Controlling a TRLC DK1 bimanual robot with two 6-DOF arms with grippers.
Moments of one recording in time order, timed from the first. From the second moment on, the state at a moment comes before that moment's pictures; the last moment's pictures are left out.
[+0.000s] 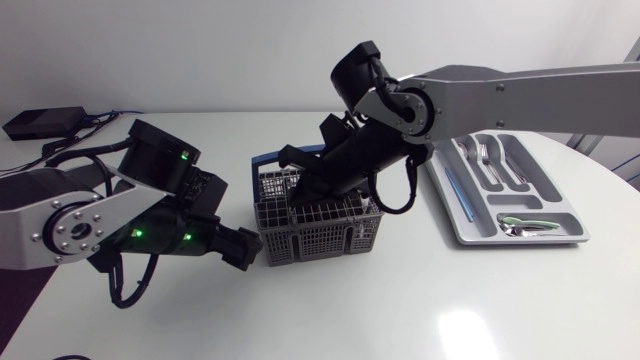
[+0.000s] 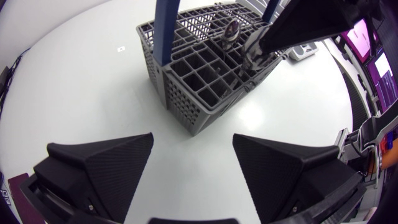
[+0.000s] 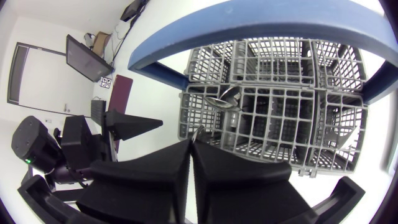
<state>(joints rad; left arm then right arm) -0.51 1.31 0.76 -0.40 0.10 -0.09 0.62 1.78 1.34 -0.54 -0.50 0.56</state>
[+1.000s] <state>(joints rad) -0.55 1.34 0.76 -0.36 0.09 -0.16 0.47 1.55 1.27 -0.51 -0.73 0.62</state>
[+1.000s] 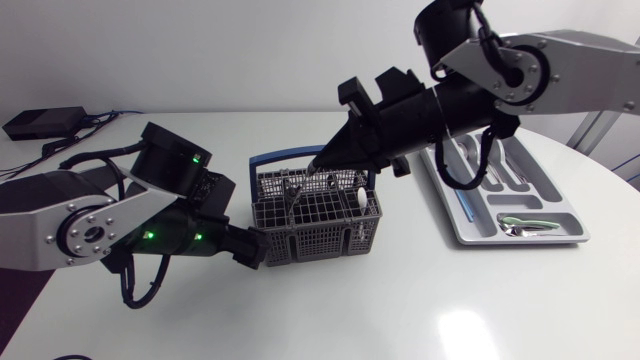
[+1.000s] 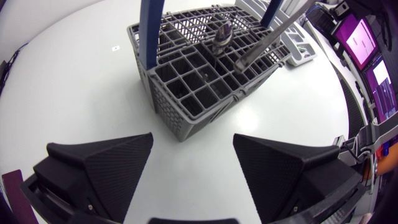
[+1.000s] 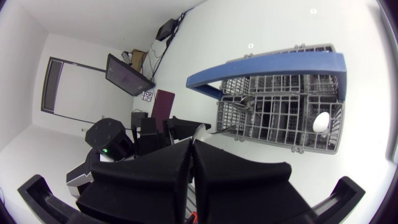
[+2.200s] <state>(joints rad) -0.83 1.61 1.21 -0.44 0.04 -0.42 -0.30 1.37 1.05 -0.71 -0.04 -0.53</state>
